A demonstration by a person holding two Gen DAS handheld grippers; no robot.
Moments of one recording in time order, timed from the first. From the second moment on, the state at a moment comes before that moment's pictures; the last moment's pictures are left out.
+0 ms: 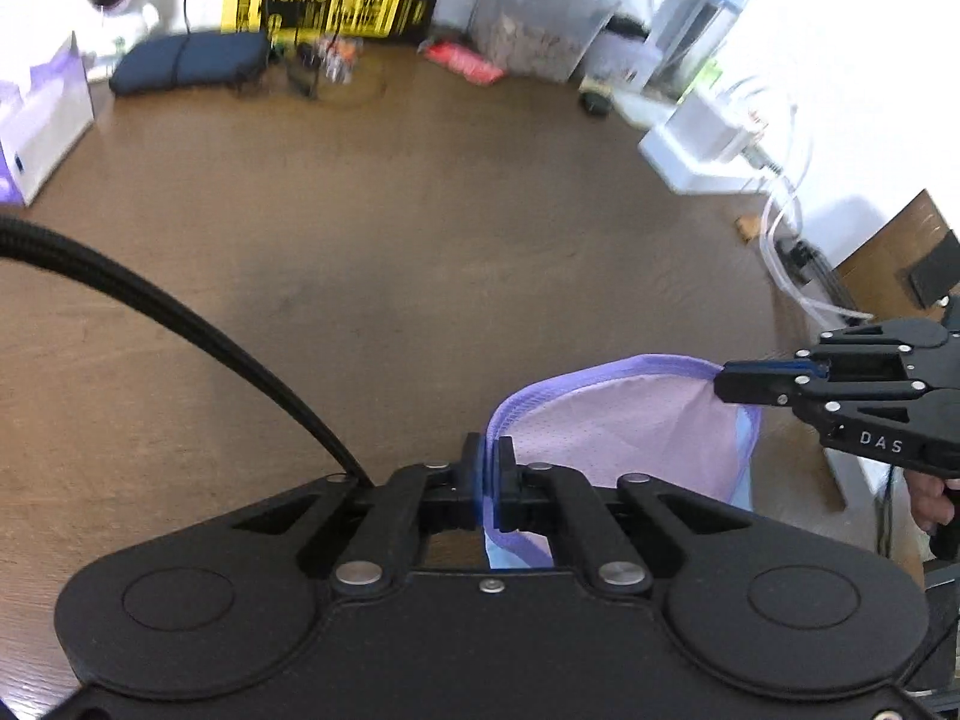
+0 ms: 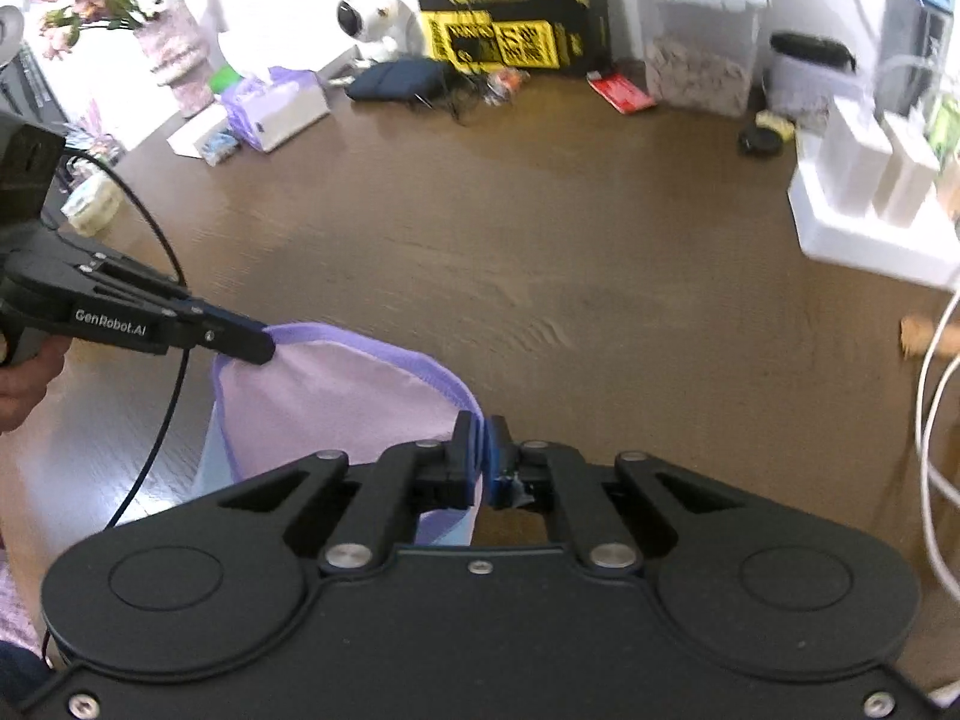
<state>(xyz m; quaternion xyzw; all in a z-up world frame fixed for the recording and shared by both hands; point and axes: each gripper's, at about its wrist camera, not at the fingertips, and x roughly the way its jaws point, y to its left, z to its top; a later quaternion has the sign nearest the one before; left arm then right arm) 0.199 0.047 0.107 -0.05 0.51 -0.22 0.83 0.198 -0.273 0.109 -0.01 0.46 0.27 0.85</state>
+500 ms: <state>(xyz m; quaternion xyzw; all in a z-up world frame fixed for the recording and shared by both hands) 0.033 0.031 0.077 0.03 0.49 -0.33 0.80 0.052 -0.249 0.101 -0.19 0.54 0.43 0.70</state>
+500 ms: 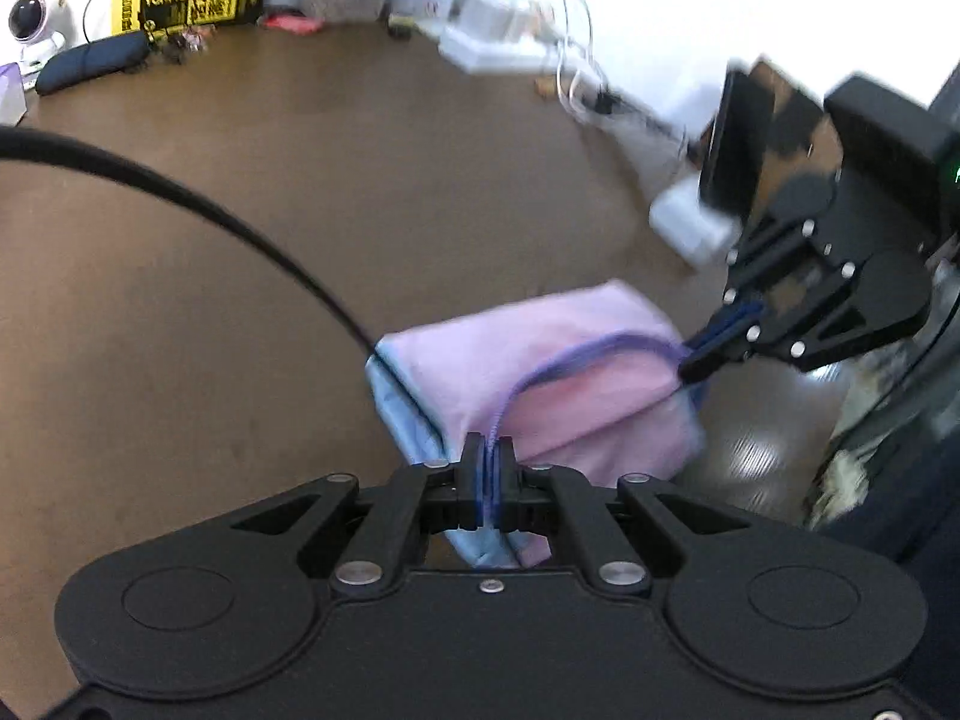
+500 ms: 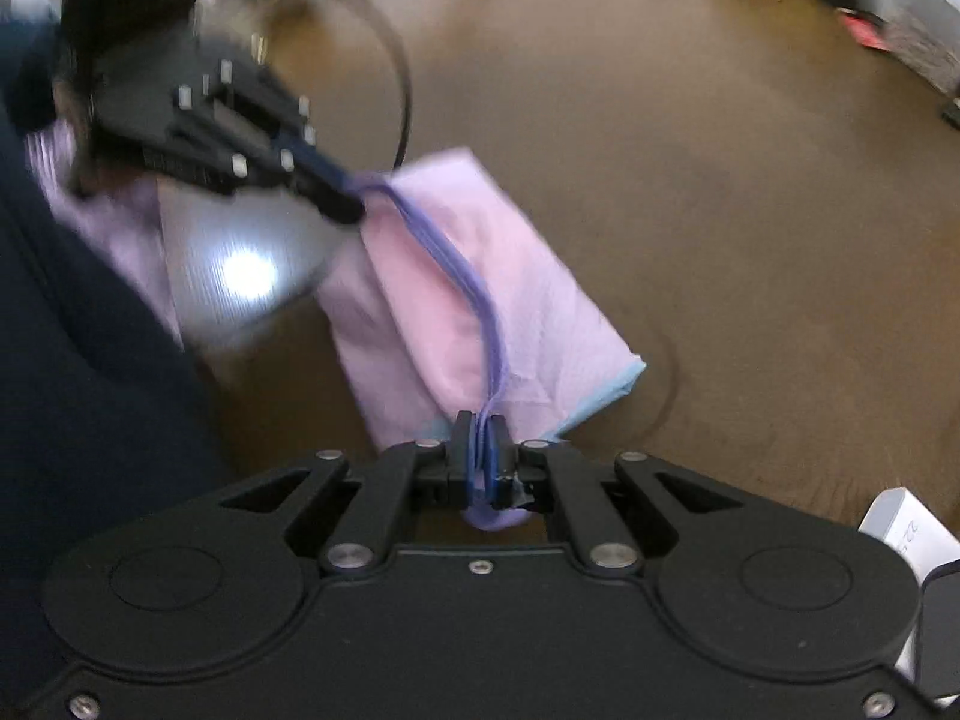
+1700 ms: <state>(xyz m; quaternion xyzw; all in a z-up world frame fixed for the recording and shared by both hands) 0.065 0.004 0.079 -0.15 0.54 -0.06 0.83 0.038 -0.178 0.094 -0.18 0.48 0.49 0.70</state>
